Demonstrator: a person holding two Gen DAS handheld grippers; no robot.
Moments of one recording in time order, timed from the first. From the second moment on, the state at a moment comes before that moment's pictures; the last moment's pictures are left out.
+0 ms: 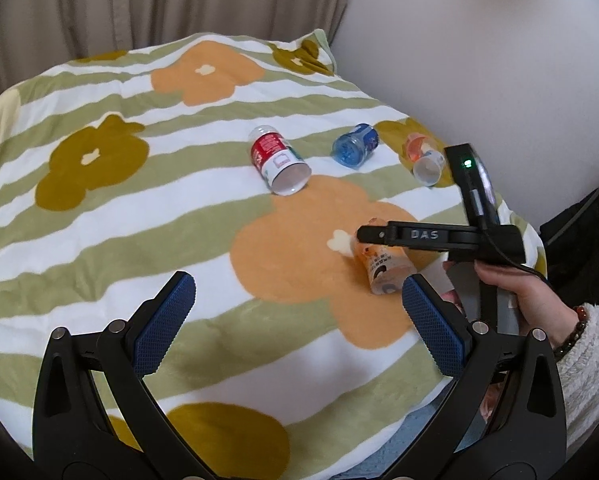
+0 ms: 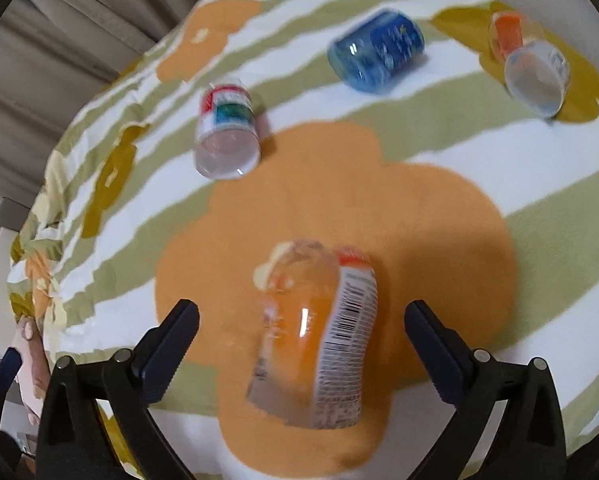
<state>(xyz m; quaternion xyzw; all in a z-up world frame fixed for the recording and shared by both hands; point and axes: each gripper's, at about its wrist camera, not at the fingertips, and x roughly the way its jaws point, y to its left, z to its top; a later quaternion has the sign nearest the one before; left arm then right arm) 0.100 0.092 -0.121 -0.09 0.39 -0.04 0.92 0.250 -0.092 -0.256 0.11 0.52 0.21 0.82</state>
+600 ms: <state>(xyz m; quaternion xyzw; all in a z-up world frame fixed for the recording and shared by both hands) 0.272 -0.033 -0.132 -0.06 0.61 -0.11 0.79 0.137 -0.187 -0.173 -0.01 0.28 0.20 0.94</state>
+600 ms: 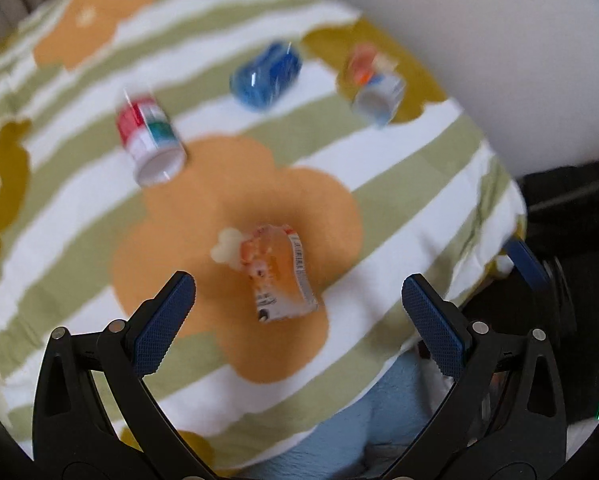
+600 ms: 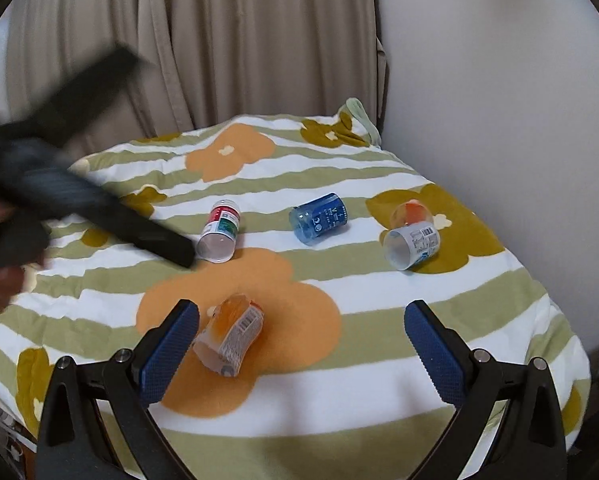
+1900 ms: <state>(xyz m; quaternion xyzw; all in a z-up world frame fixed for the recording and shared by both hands) 0.236 -0.053 -0.228 -0.02 0.34 -0.03 0.94 0.108 -0.235 -0.206 0.04 0.25 0.26 0.93</state>
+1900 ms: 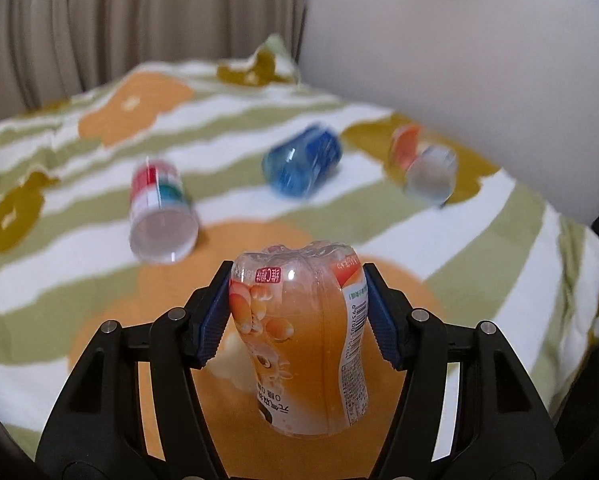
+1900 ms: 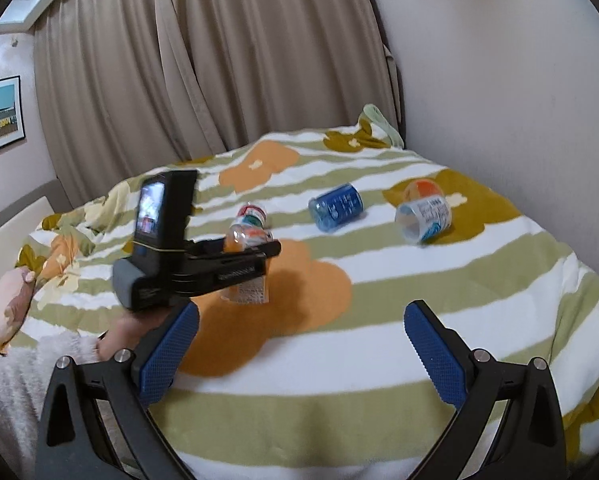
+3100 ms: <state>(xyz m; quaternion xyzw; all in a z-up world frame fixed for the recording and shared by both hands) 0.172 -0.040 -0.215 0.02 0.36 -0.02 0.93 0.103 -0.212 -0.203 0.04 0.26 0.27 0.93</state>
